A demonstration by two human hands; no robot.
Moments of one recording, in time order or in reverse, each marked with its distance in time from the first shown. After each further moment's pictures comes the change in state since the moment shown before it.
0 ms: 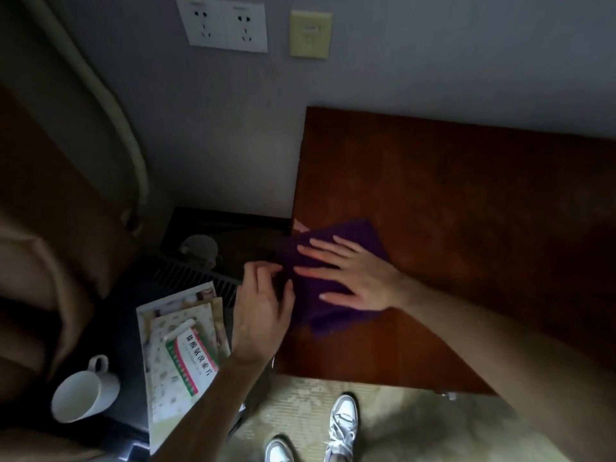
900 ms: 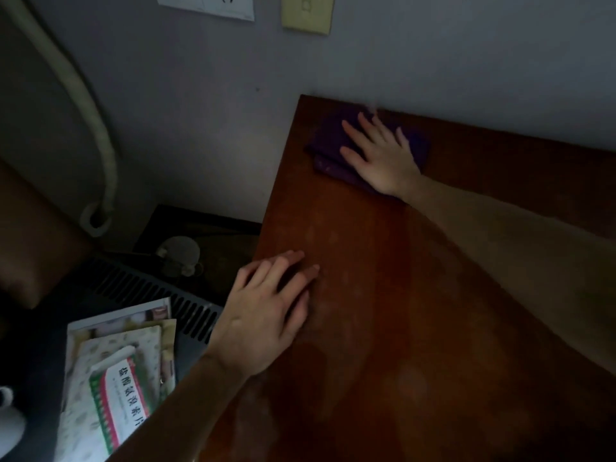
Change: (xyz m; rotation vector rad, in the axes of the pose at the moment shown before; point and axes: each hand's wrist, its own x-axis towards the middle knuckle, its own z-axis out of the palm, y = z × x) left_hand 0.057 0.014 0.063 0.306 -0.280 0.311; right_hand 0.083 0.216 -0.039 0.111 0.200 0.675
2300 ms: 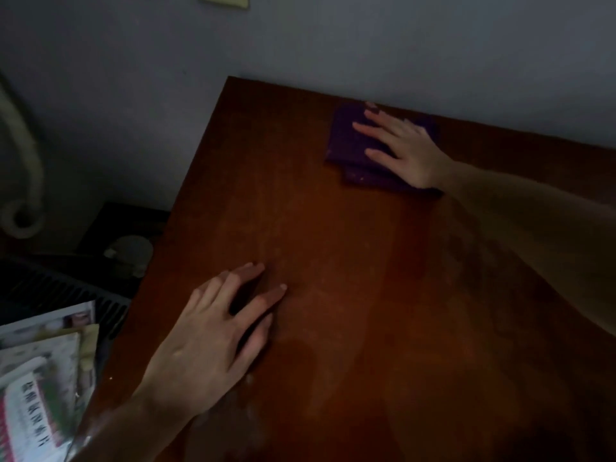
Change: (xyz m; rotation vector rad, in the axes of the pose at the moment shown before) left_hand 0.002 0.060 0.024 -0.066 -0.133 -0.014; right_hand -0.045 0.168 -0.035 -0.056 -0.037 -0.209
